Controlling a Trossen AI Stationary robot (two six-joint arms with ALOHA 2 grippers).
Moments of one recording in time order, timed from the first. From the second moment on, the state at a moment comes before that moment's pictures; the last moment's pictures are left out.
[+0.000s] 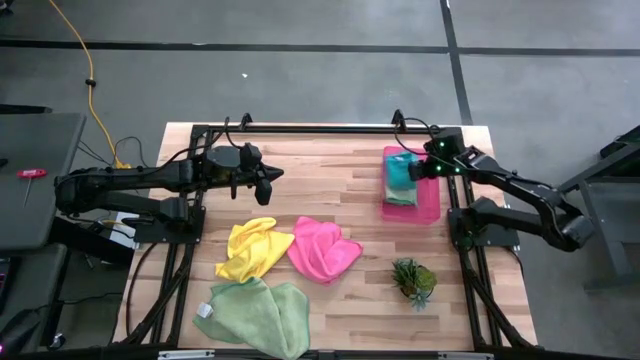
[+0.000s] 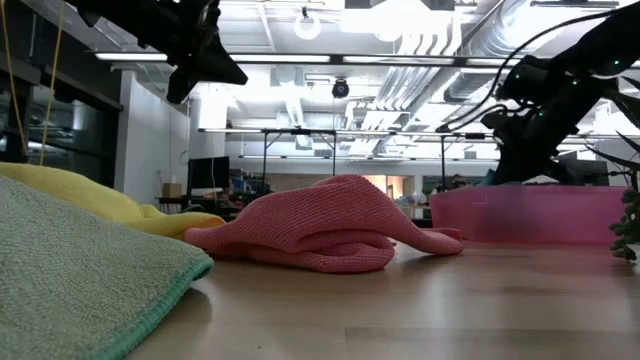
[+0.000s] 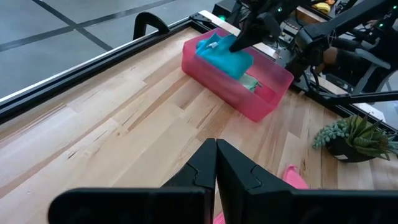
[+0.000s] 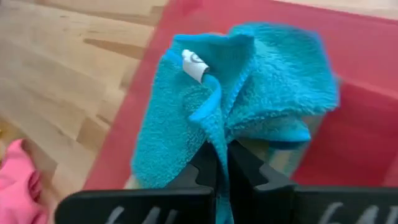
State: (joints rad) left arm 0.34 0.96 0.68 -0.16 -0.11 -0.40; right arm -0.96 0.93 0.42 -0.40 -0.31 0.40
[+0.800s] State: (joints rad) left arm 0.34 0.96 0.68 -0.16 -0.11 -0.39; right arm -0.94 1.06 0.58 -0.54 -0.25 0.45
